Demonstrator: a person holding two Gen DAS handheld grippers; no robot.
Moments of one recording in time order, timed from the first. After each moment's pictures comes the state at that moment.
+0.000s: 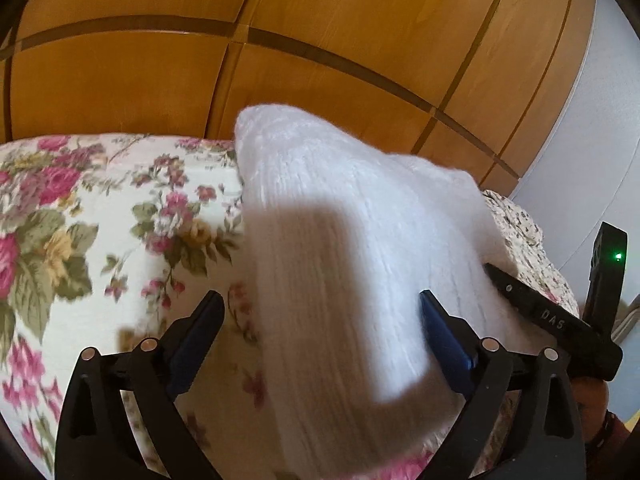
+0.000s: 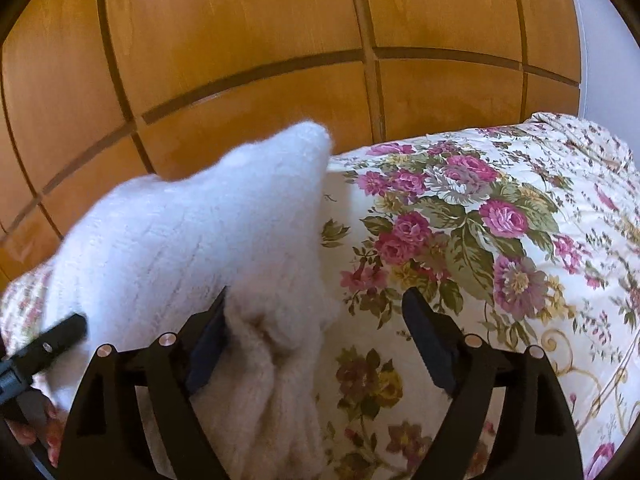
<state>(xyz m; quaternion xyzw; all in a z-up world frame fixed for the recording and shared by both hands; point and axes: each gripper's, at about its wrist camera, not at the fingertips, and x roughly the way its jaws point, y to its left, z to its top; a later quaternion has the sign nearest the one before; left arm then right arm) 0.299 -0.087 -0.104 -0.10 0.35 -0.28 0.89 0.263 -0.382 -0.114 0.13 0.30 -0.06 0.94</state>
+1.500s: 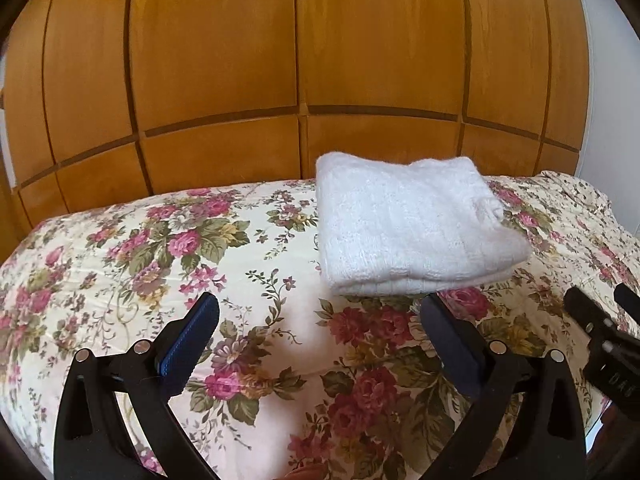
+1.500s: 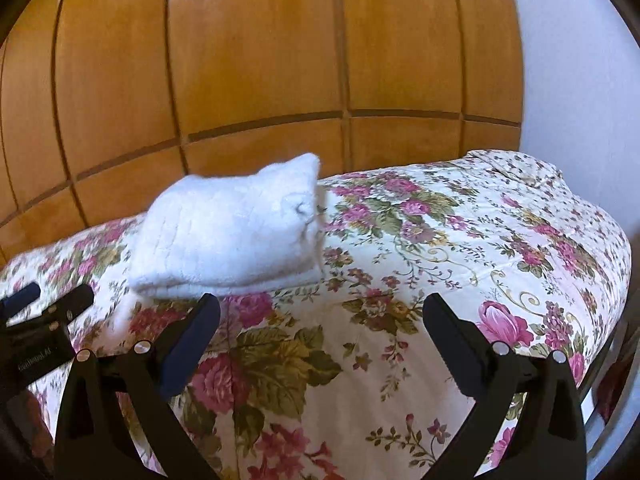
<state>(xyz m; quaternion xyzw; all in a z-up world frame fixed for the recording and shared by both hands) 0.116 -0.085 -0.044 0.03 0.27 -0.08 0.96 0.077 -0.310 -0.078 0.07 0.24 -0.12 0.96</state>
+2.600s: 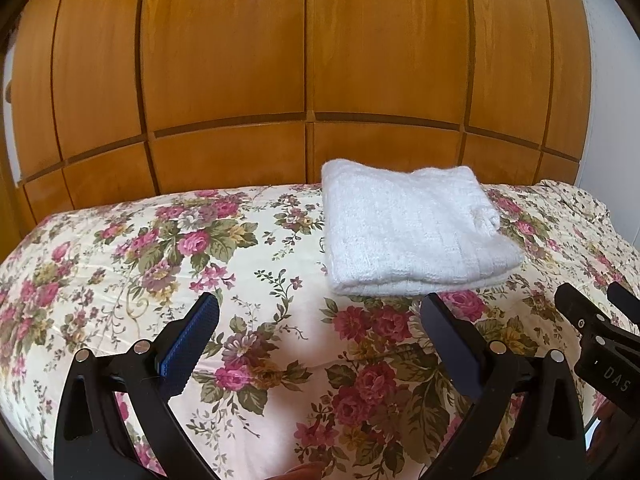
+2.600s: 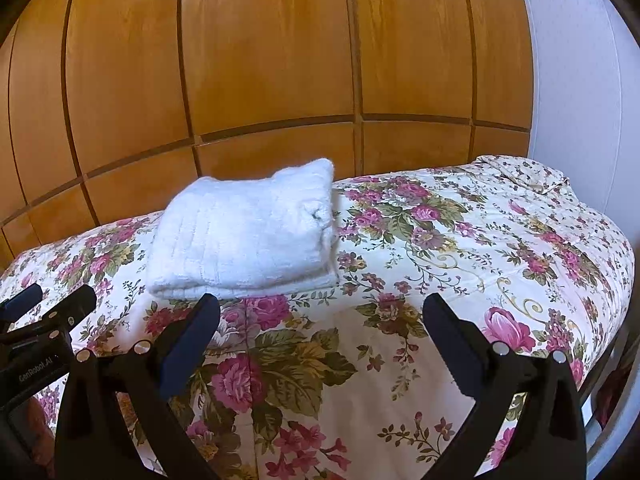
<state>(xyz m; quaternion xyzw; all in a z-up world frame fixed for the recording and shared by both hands) 0.105 -0.079 -0.037 0.02 0.27 -0.08 0.96 0.075 -0.303 -0.068 0.07 0.24 -0.11 0.96</state>
